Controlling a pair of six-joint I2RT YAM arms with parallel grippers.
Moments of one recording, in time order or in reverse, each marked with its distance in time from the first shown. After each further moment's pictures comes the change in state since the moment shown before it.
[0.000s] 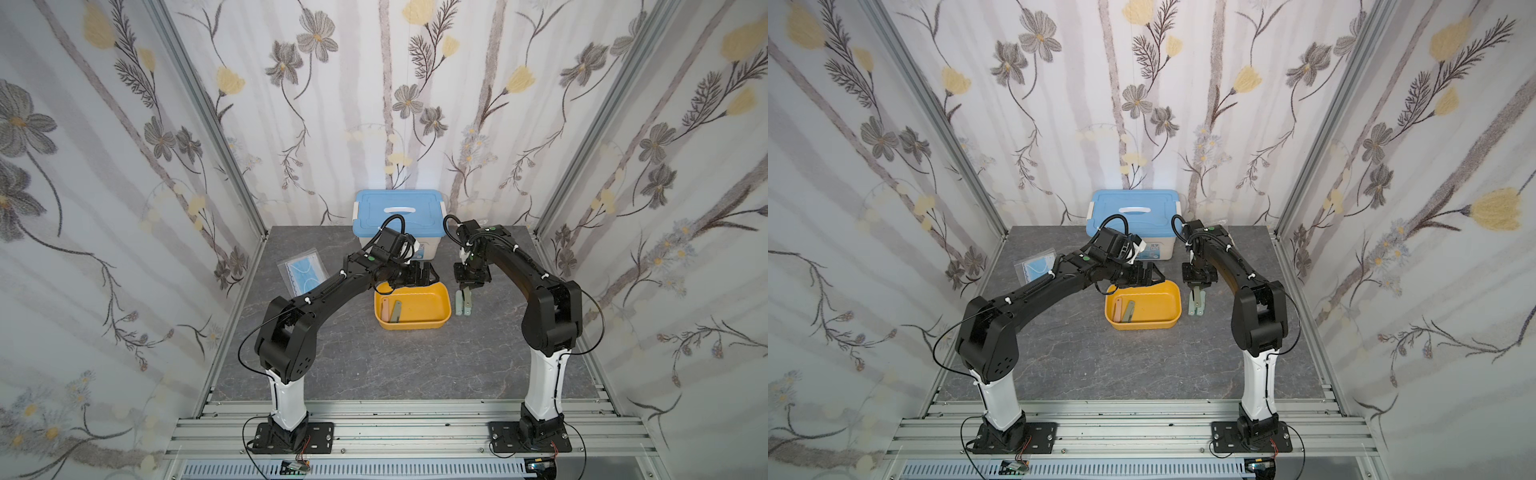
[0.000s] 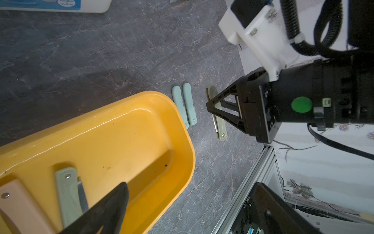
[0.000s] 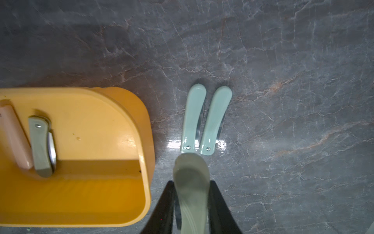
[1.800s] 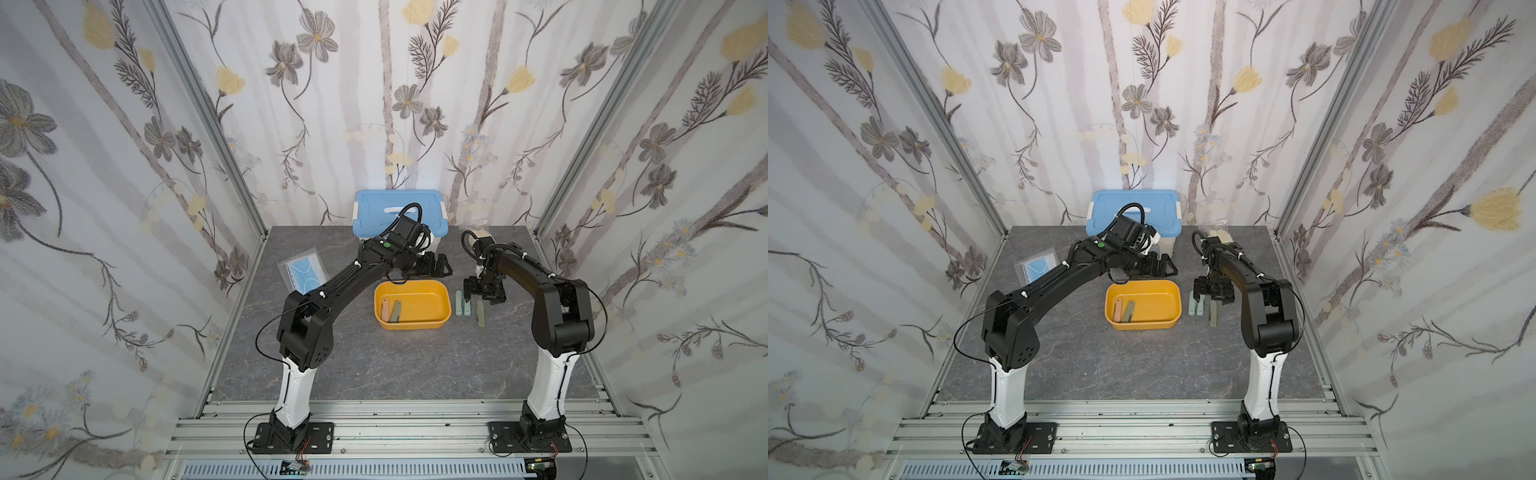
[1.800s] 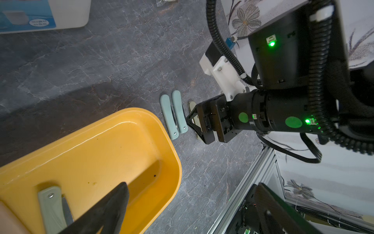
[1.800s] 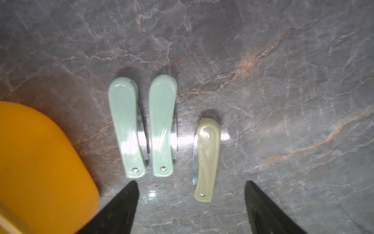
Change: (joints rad) left arm -0.035 0.147 0.319 -0.209 -0.038 0.026; right arm -0.097 -0.036 -0.237 0.170 -0.005 0.016
